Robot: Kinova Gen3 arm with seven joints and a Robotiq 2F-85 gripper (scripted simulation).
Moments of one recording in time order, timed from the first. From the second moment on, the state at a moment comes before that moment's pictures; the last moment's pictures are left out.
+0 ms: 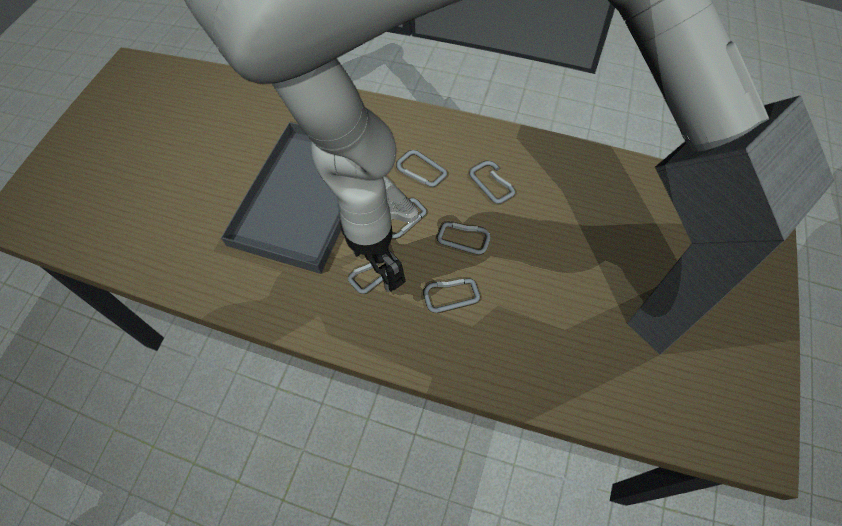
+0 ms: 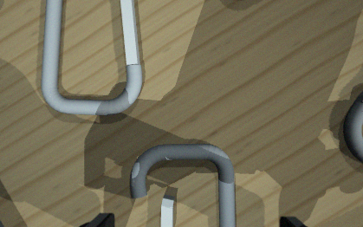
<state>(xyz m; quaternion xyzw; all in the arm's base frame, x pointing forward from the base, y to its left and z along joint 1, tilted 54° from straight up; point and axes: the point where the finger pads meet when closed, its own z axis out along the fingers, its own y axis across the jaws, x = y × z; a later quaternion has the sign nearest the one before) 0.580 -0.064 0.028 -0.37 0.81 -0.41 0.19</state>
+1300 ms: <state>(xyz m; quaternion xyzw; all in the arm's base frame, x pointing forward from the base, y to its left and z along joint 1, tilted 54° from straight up) 0.527 -0.022 0.075 -0.37 0.81 -0.41 0.19</state>
